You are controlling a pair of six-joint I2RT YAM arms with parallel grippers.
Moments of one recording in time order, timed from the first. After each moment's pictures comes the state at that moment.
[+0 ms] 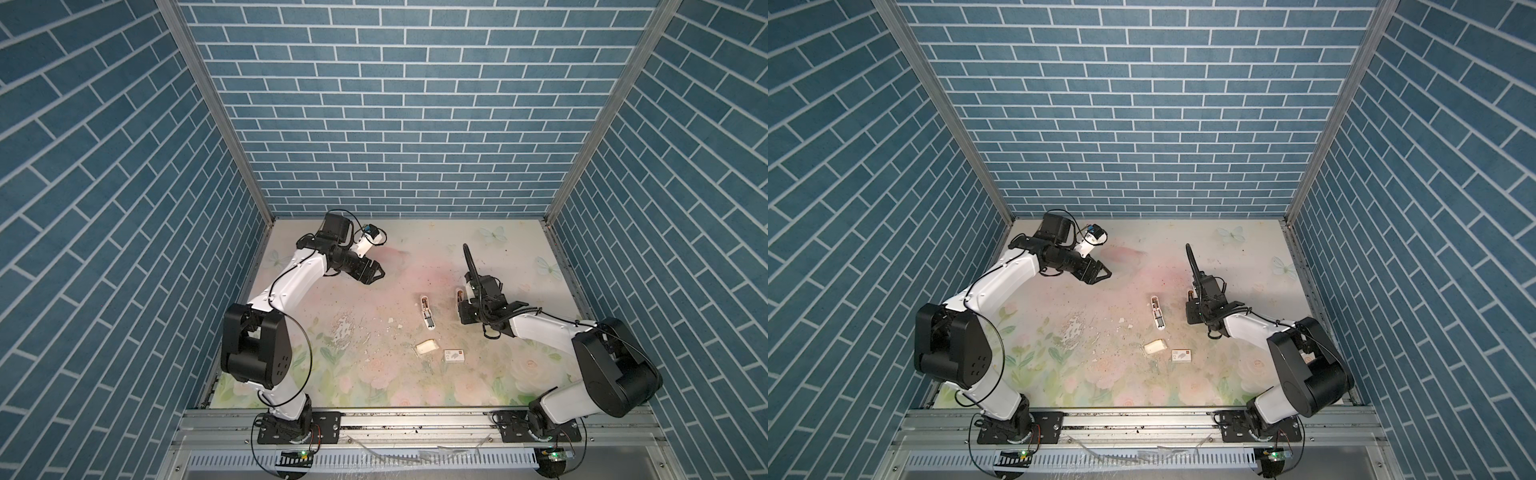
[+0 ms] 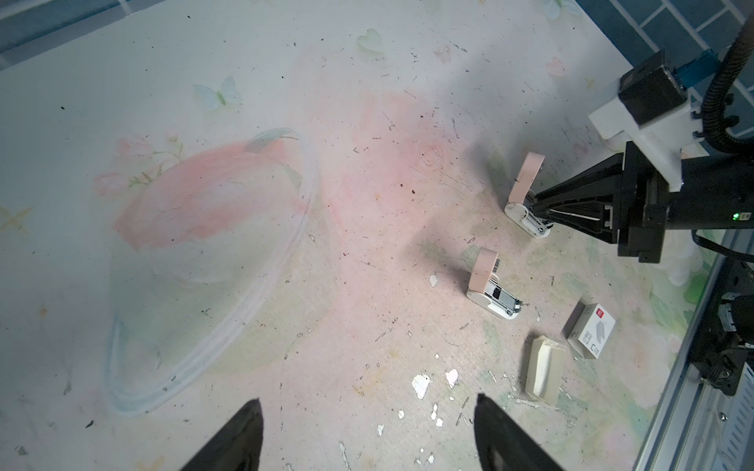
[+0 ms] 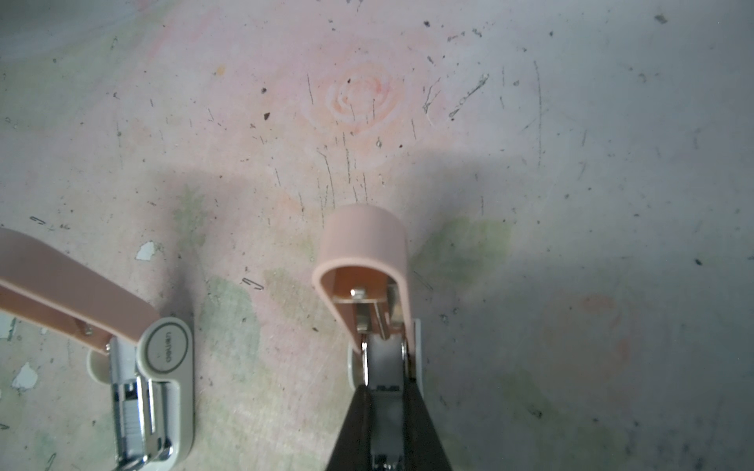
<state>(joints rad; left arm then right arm) -0.25 1.66 1.39 -0.76 0.51 0.31 0.53 1.49 0.67 -0.10 0.00 0.28</state>
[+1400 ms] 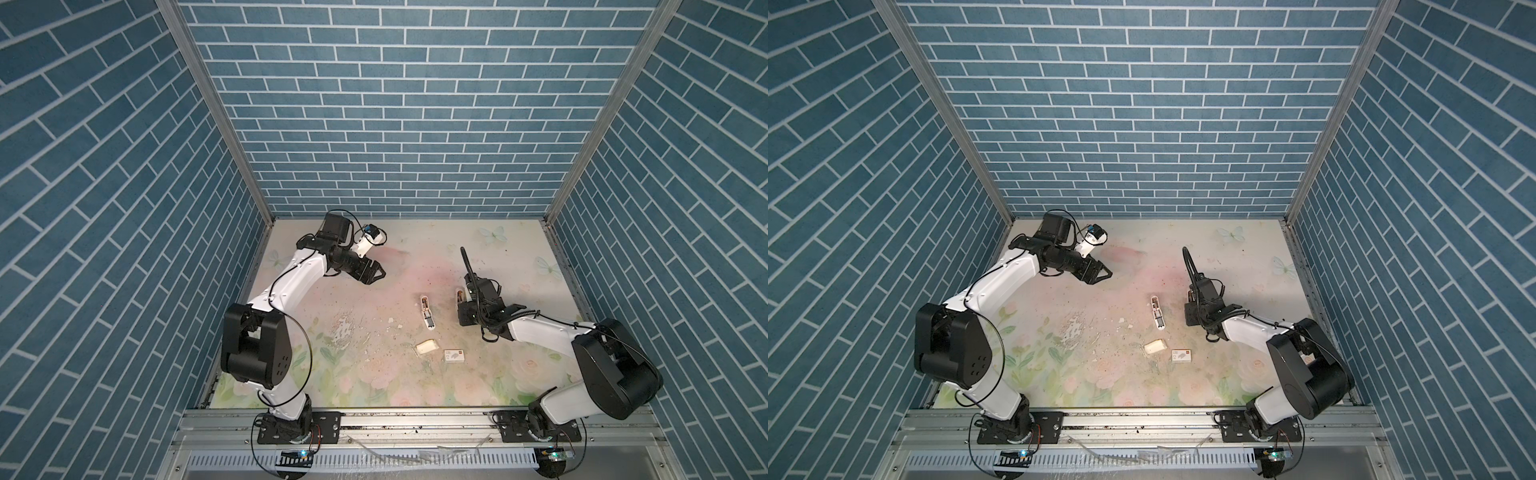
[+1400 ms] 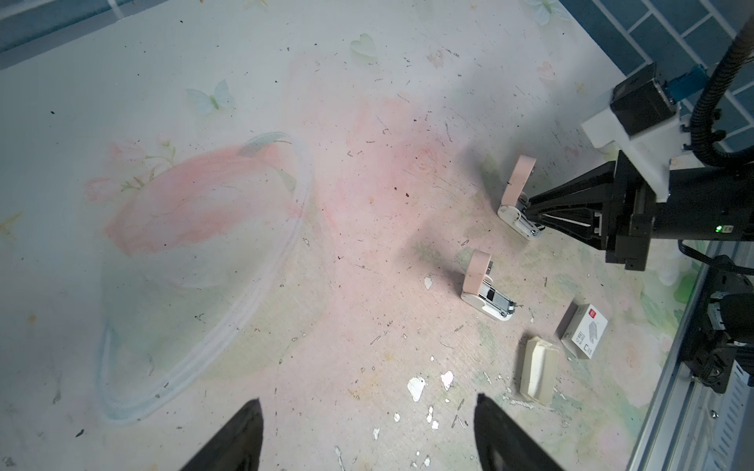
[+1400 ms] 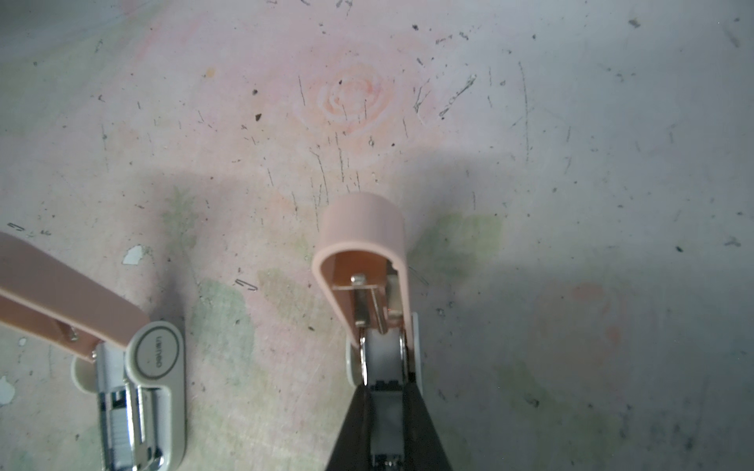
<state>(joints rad) -0.25 1.66 1.39 -0.75 0.53 0.31 0.58 1.48 0.64 -0.07 0.08 0.34</state>
